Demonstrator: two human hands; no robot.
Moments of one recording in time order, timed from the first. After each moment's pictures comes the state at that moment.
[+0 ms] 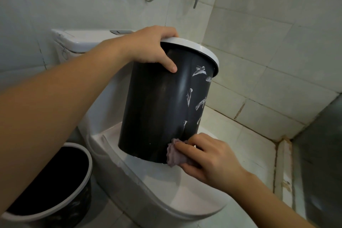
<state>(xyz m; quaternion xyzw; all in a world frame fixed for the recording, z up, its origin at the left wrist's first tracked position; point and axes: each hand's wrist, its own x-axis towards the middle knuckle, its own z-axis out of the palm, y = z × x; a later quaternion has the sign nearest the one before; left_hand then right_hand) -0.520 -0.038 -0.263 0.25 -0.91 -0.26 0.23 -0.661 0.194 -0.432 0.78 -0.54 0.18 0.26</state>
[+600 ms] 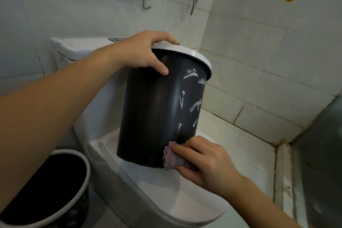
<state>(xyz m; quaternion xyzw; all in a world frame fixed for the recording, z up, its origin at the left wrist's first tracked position) -0.518 -0.053 -0.265 0.22 -0.90 -0.29 0.26 -0.661 0.190 -0.432 0.78 -0.53 0.23 0.25</state>
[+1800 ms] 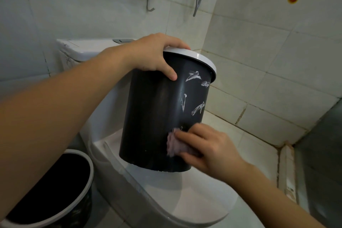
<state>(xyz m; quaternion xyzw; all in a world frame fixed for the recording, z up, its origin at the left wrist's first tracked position) -0.520 -0.045 -0.258 0.20 -0.93 -0.22 0.21 -0.665 0.173 -0.406 0.78 -0.54 0.21 0.25</state>
